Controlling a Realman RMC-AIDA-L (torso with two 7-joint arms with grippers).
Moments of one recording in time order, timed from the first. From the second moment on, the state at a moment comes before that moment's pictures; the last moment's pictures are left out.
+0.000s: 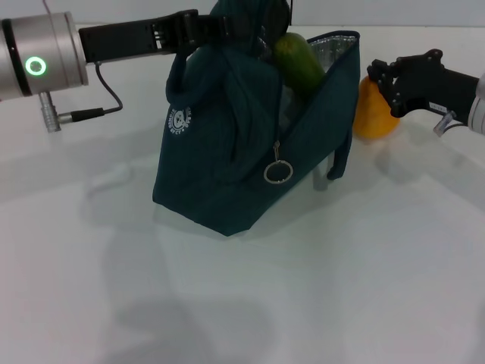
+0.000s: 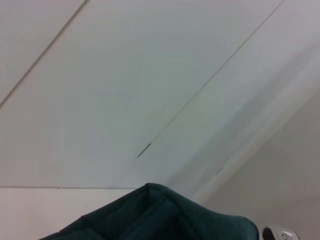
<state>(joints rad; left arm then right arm) -0.52 -2.08 0.92 0.98 1.66 1.47 -2.24 0.74 2.03 -1.00 -0.30 -1.37 -0.93 0.75</state>
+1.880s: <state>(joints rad) -0.56 -2.09 1.09 0.83 1.49 1.52 -2.15 0.49 2.01 -0.99 -0.66 -1.07 -1.52 0.90</state>
